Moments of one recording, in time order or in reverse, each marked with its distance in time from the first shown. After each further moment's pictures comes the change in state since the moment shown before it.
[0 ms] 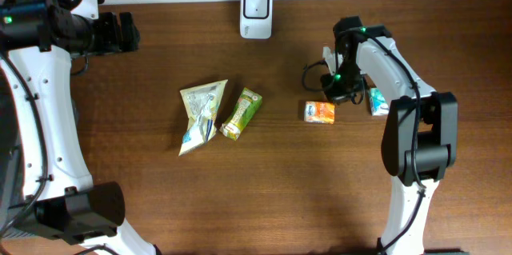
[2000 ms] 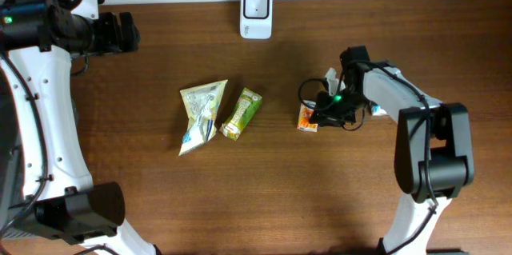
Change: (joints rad) left arm 0.000 0.000 0.000 0.000 0.000 0.000; right arm -0.028 -0.151 -0.431 0.360 -0.398 0.280
